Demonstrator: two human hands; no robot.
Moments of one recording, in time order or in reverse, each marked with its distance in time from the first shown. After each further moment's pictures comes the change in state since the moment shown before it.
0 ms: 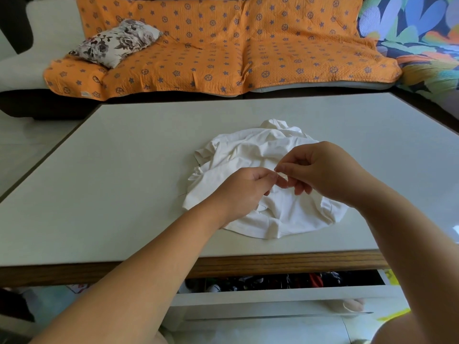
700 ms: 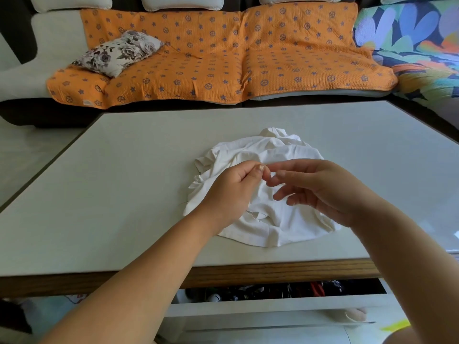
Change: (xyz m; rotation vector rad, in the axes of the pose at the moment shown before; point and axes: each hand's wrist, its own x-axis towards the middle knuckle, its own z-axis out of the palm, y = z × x) left_hand -0.009 0.003 -0.009 -0.031 0.210 0.191; right_hand -0.007 0.006 0.003 0.737 -0.225 0.150
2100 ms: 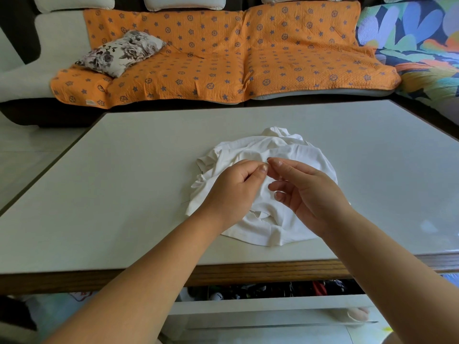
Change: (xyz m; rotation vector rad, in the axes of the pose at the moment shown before) left_hand 0.000 0.001 0.000 0.020 0.031 0.076; right_hand 0.011 0.018 0.032 0.413 0.219 -0.046
